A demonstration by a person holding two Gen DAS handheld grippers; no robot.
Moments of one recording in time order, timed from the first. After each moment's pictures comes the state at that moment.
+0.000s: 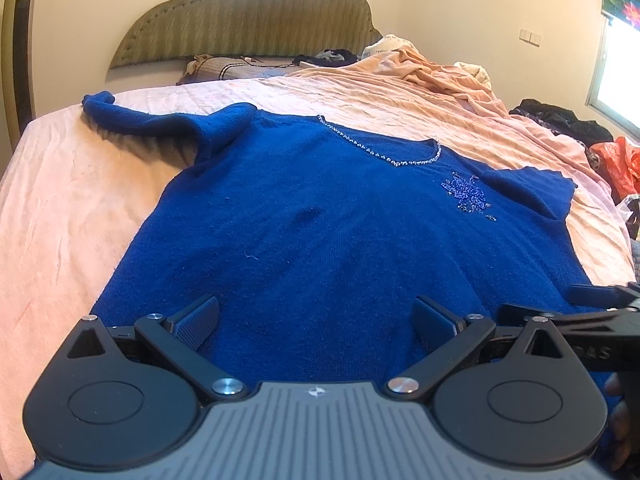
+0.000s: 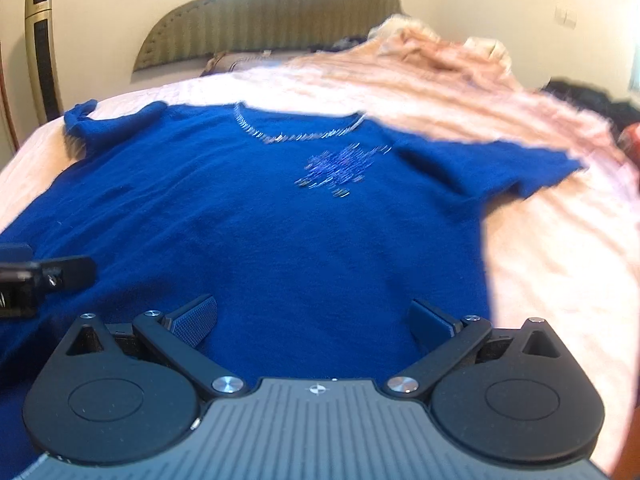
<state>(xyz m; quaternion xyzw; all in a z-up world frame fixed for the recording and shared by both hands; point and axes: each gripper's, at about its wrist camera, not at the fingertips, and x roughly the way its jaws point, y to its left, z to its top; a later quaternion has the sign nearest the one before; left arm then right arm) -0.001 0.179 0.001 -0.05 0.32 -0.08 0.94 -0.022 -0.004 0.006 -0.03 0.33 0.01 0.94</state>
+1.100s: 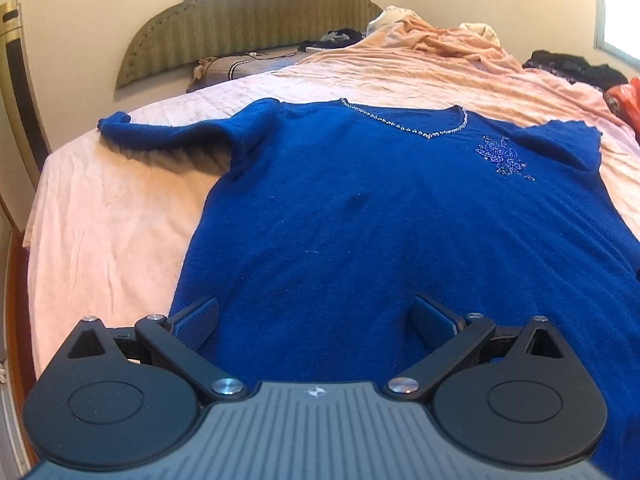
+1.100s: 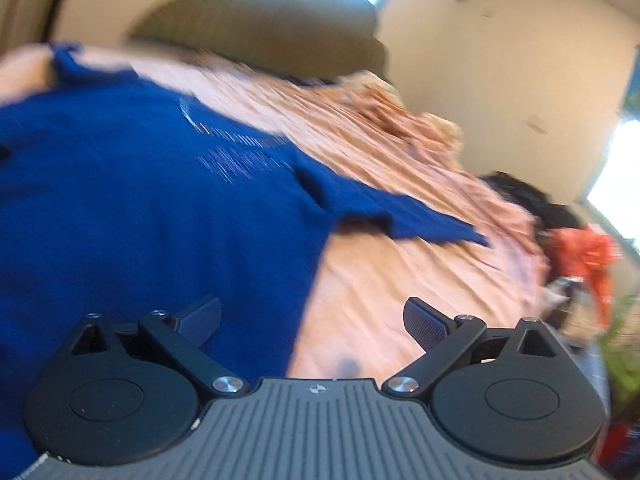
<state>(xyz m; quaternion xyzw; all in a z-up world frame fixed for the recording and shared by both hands) 0.007 0.187 0.006 0.05 0.35 -0.05 0.94 -0.072 -0.058 0.014 -0.19 0.26 -0.02 0.95</state>
